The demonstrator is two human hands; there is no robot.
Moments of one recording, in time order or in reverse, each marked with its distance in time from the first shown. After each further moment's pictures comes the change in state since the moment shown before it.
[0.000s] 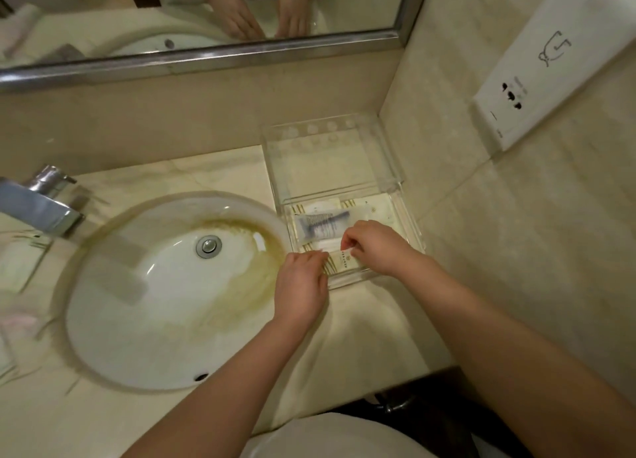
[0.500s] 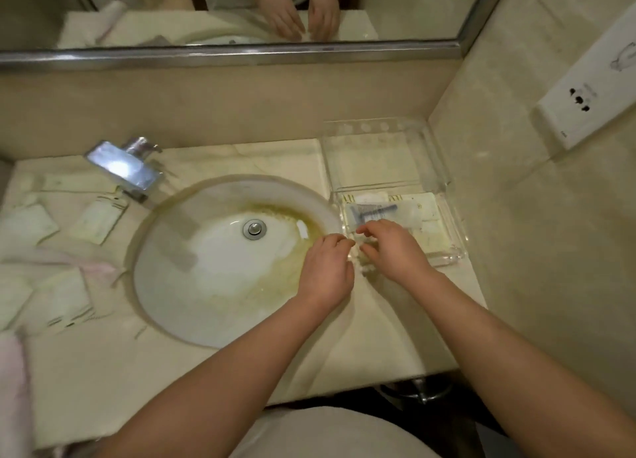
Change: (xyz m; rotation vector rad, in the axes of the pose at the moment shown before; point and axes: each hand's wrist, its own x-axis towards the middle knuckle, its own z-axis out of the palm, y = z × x) left_hand -0.026 -0.030 -0.038 -0.017 0.050 0.045; right_hand -0.014 -0.074 0.036 0.082 0.252 0.021
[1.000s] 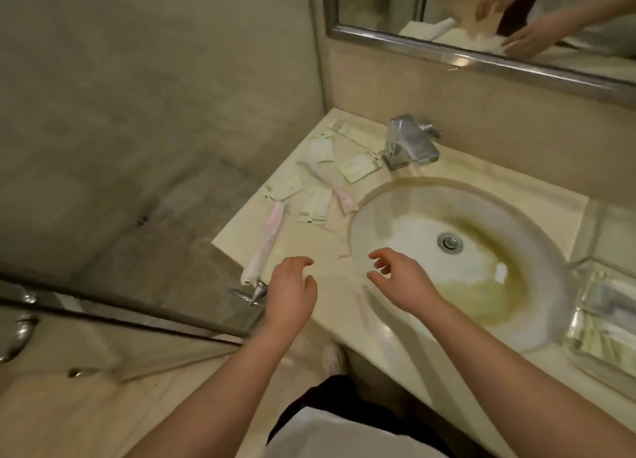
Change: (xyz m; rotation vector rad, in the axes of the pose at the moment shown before) left_hand -0.267 -0.152 -0.136 -0.014 0.586 -0.905; right_hand -0.027 -0.244 0.145 0.147 -0.450 -0.501
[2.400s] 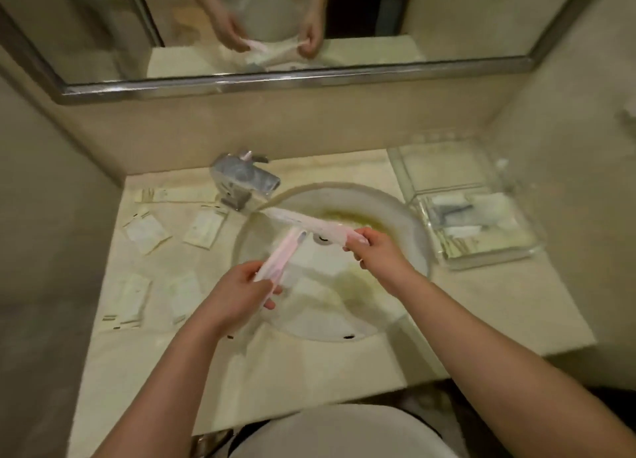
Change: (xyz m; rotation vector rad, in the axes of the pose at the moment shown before) left_hand 0.139 0.113 -0.005 -0.105 -0.951 0.178; right_hand -0.020 0.036 -0.071 0.767 0.662 0.577
